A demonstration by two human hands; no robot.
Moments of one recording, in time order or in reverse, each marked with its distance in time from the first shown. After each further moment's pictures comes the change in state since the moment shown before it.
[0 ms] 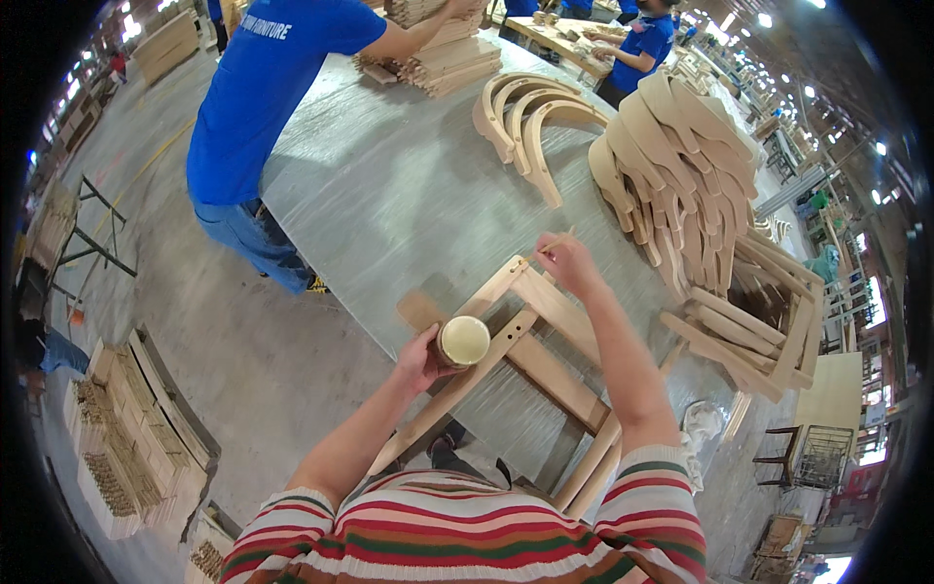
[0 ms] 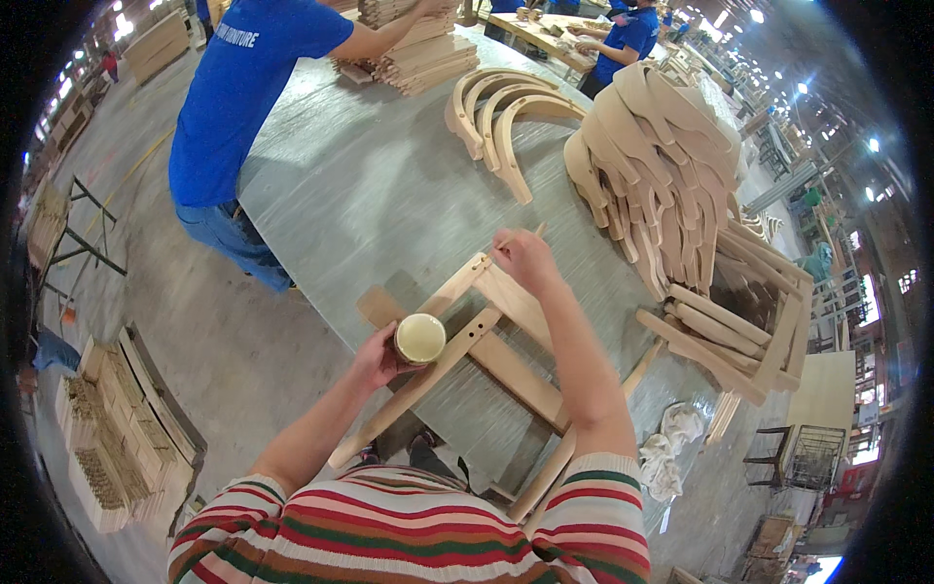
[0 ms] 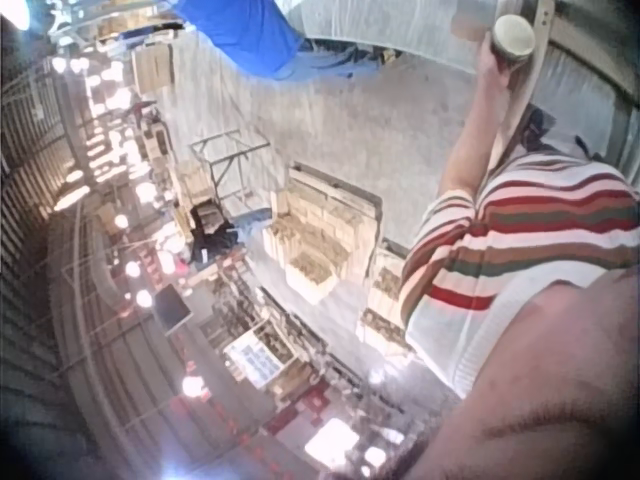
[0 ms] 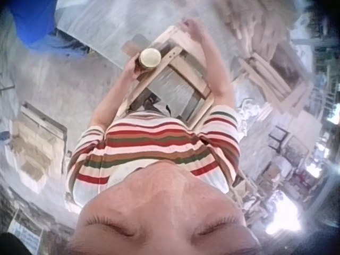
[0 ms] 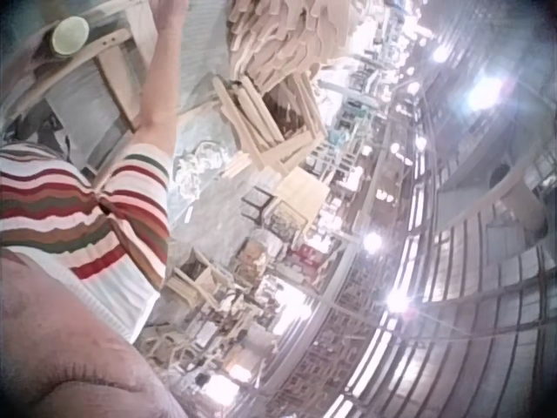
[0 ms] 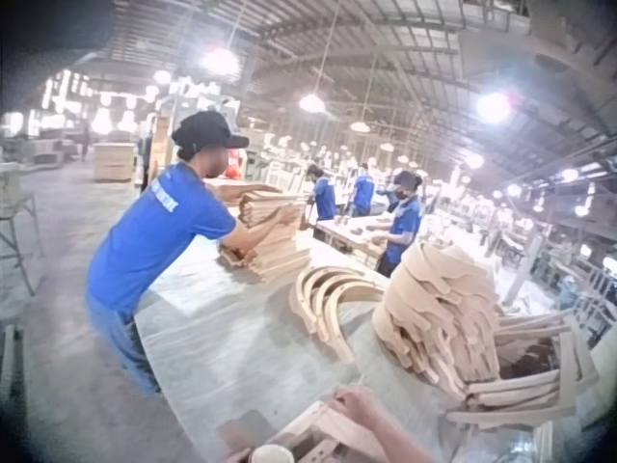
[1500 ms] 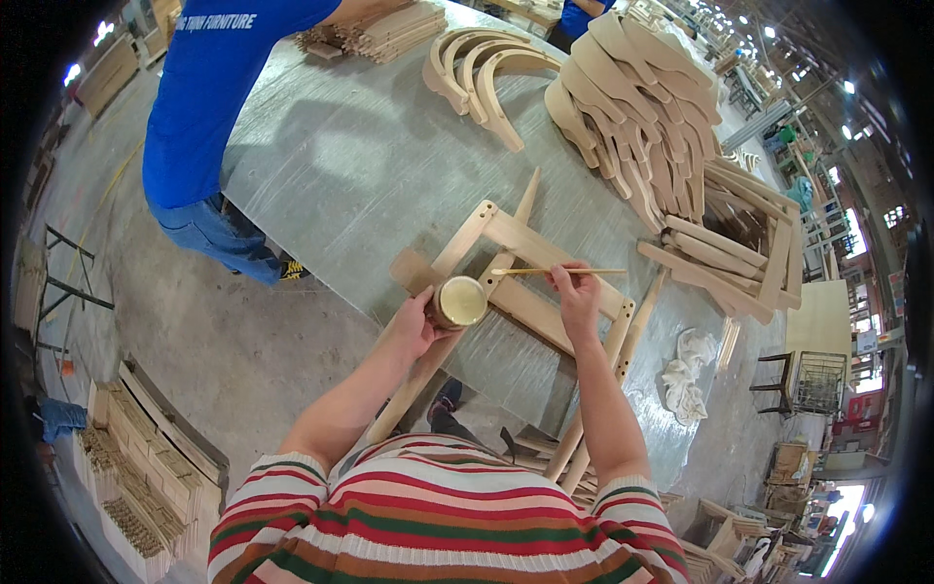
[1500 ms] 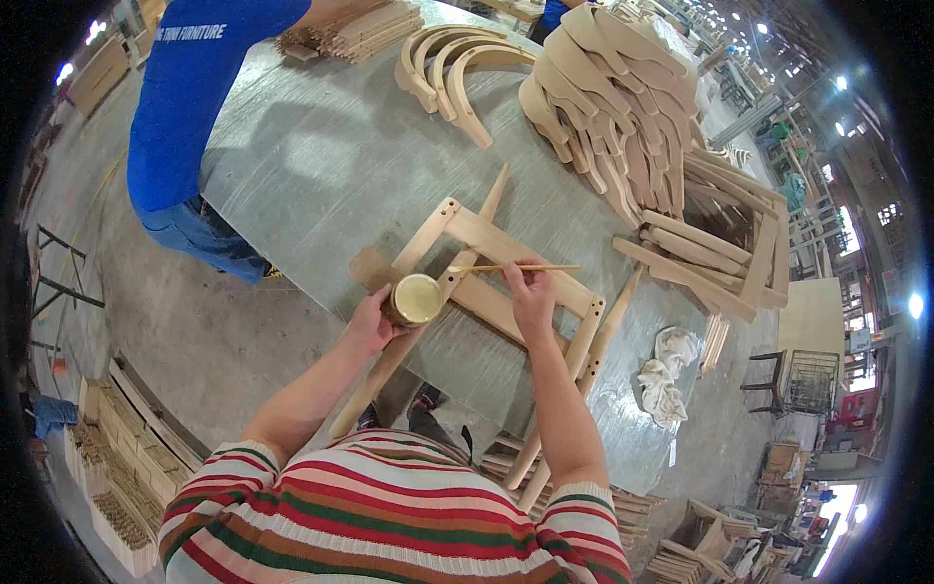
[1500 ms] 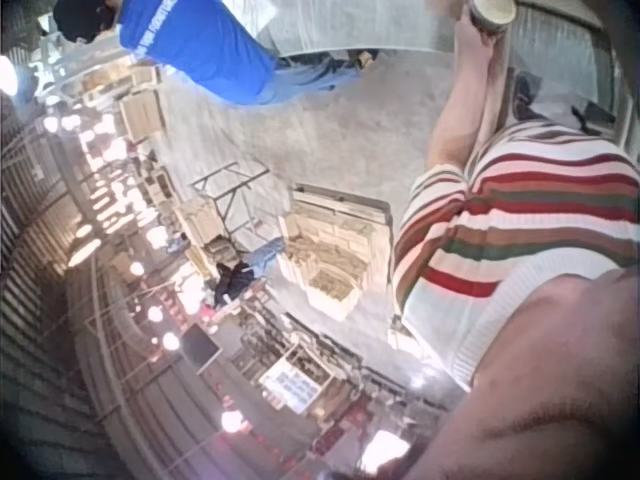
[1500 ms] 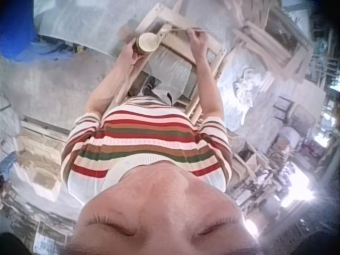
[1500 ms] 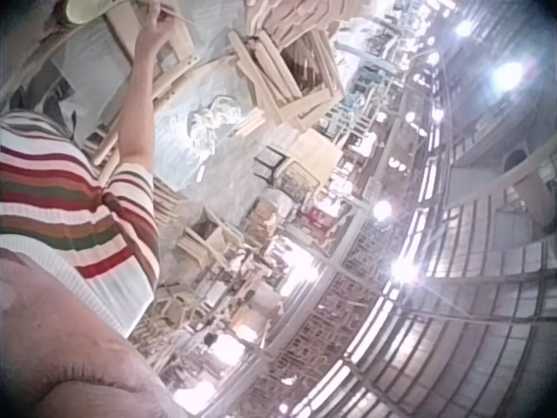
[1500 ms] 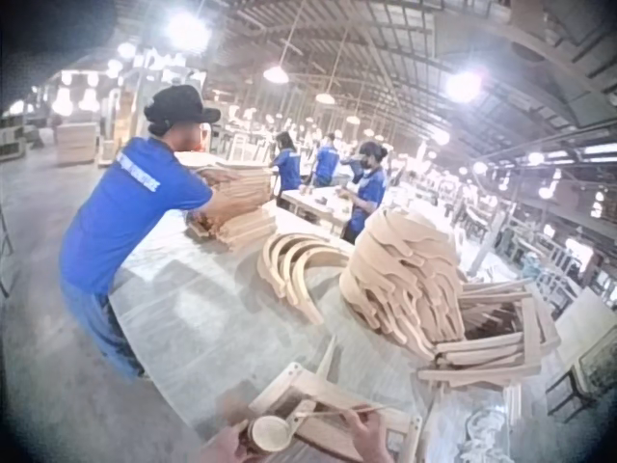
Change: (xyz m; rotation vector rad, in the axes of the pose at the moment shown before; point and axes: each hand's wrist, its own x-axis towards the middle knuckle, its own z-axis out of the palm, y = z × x) left_hand 0.001 -0.015 0.004 0.039 0.004 -0.059; right_hand -0.149 -0.059 0.032 0.975 0.603 0.584
